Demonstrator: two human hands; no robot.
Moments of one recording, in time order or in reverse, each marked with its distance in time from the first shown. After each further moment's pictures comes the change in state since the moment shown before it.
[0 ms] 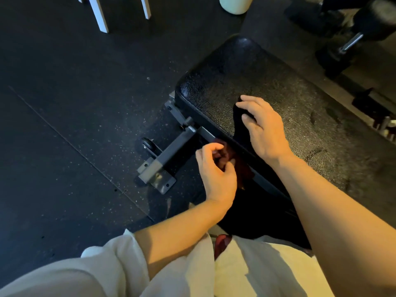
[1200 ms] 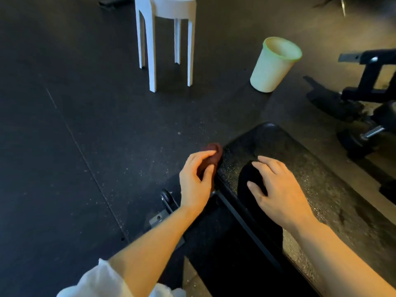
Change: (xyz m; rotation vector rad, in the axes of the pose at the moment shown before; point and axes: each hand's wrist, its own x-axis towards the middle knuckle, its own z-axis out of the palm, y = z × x) left_hand 0.146 0.032 -0.073 0.043 0.116 0.369; right_hand 0.053 -0.041 -0.013 -0.407 -0.195 -0.164
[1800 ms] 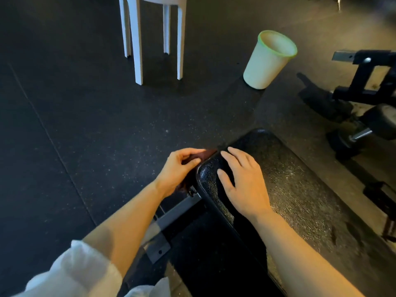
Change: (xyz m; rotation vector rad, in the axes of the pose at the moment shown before) left_hand 0.075 -0.036 0.002 -0.241 -0.428 -0.339; right_hand 0.063 -0.006 0.038 0.115 0.062 -0.015
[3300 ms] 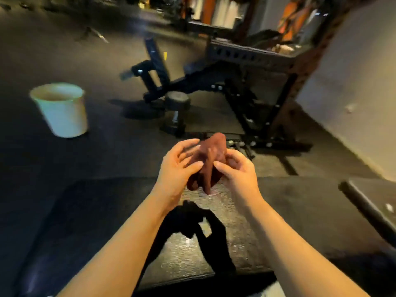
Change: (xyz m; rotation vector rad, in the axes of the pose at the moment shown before) left_hand -0.061 0.141 0.308 -0.159 -0.868 0.129; right_hand -0.203 0.107 -0.172 1.066 1.055 0.782
